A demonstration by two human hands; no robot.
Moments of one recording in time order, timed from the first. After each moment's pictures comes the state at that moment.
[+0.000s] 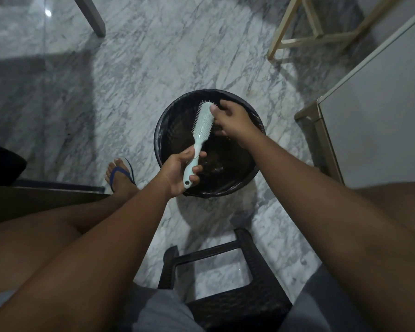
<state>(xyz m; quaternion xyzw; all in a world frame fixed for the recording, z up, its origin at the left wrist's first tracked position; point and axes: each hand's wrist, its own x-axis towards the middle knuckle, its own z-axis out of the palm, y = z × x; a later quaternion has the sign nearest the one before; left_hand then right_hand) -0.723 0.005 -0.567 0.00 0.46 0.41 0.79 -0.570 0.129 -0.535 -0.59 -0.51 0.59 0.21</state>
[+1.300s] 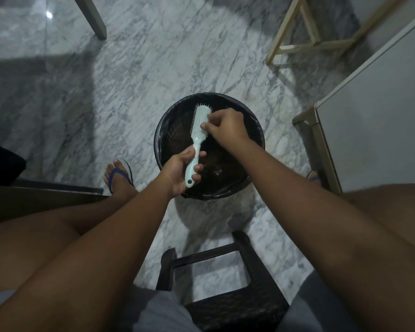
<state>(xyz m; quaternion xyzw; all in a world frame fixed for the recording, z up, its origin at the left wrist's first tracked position) -0.716 0.009 -0.561 -0.01 0.47 0.43 0.77 -0.582 0.116 -0.524 -0.60 -0.69 0.38 0.17</state>
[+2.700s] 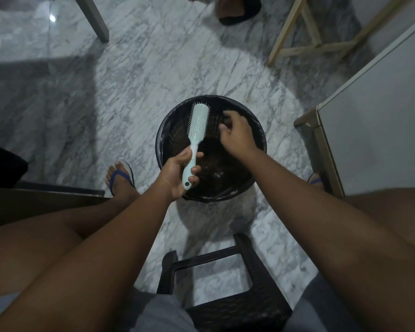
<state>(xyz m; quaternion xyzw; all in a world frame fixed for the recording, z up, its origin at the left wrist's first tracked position) -0.721 0.005 -0.559 -0.02 0.46 0.46 0.76 -0.562 0.115 -0.555 -0.63 -0.67 0.36 0.19</state>
